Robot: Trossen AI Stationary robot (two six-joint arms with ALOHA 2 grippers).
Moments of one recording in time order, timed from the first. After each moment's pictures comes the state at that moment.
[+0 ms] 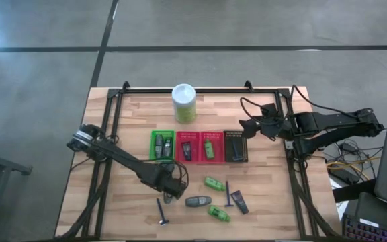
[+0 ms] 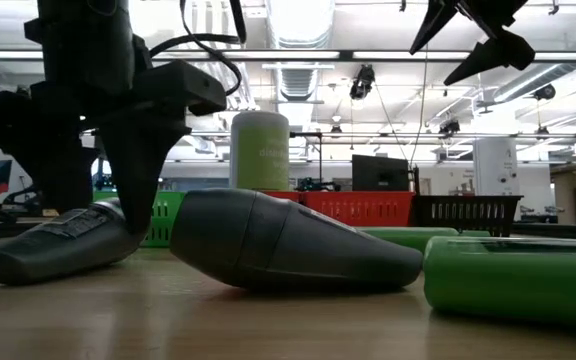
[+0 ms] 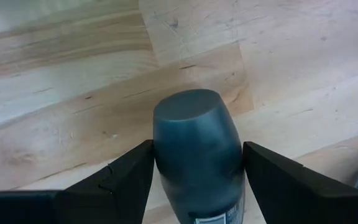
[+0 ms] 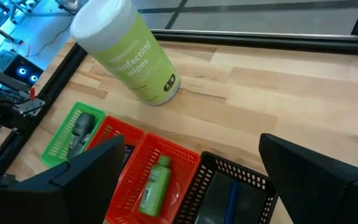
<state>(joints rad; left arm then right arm) -0.44 1.81 1.21 -0.79 -0.11 -1.70 0.12 0.99 0.98 -0.82 0.65 1.15</state>
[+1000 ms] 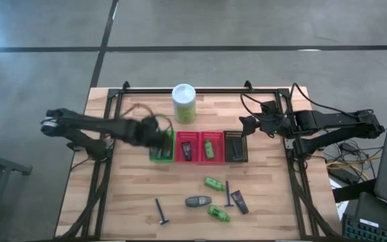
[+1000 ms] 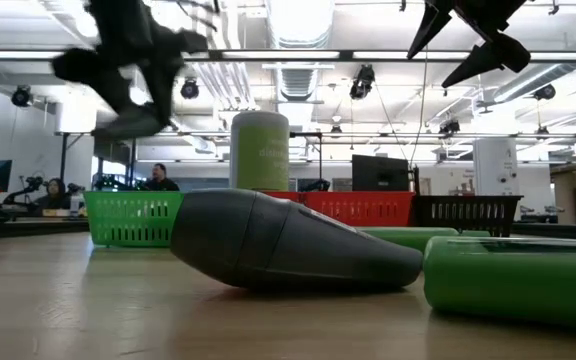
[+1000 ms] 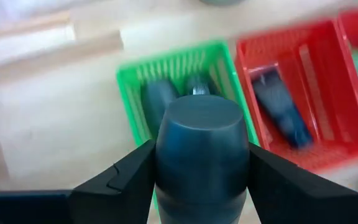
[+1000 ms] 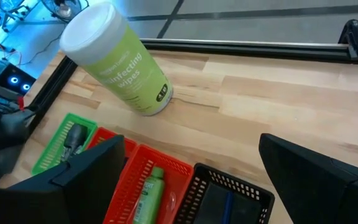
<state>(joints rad) -0.10 1.36 1.16 -1.12 -0.37 -1.36 0.07 0.99 0.98 -0.80 0.66 1.13</state>
